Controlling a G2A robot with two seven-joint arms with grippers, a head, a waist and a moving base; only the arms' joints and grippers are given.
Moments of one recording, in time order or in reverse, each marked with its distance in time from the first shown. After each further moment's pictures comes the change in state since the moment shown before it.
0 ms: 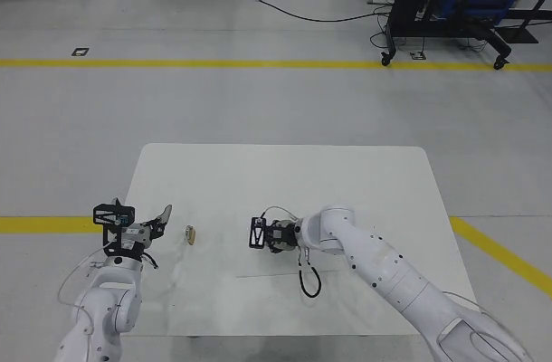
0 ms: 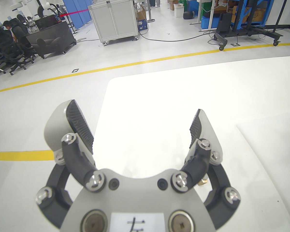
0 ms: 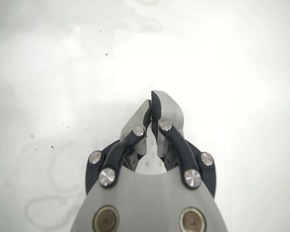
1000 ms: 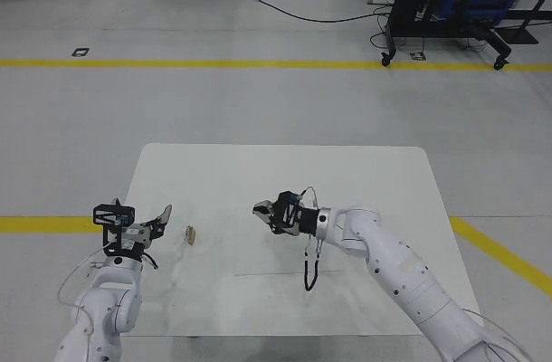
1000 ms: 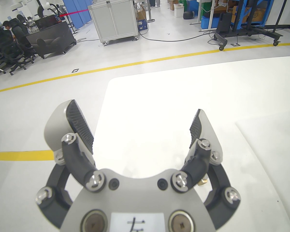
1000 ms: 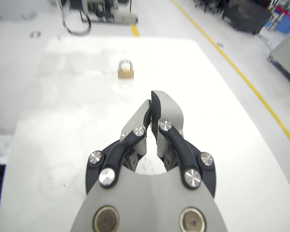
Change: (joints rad) left arm 0.000 0.000 0.000 0.000 0.000 0.000 0.000; right arm -0.144 0.060 0.213 -0.130 0.062 -0.002 -0.539
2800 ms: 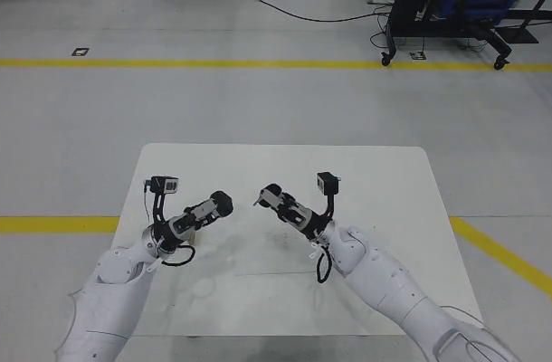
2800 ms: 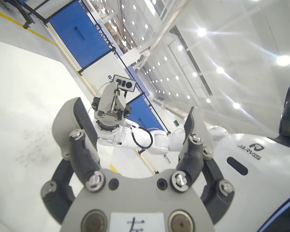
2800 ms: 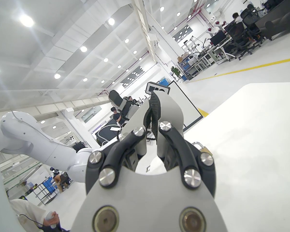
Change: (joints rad) left arm -0.392 0.014 0.220 0.357 -1.860 -0.704 -1.026; right arm 0.068 -0.086 -0.198 0.357 1.151 -0.265 0.065
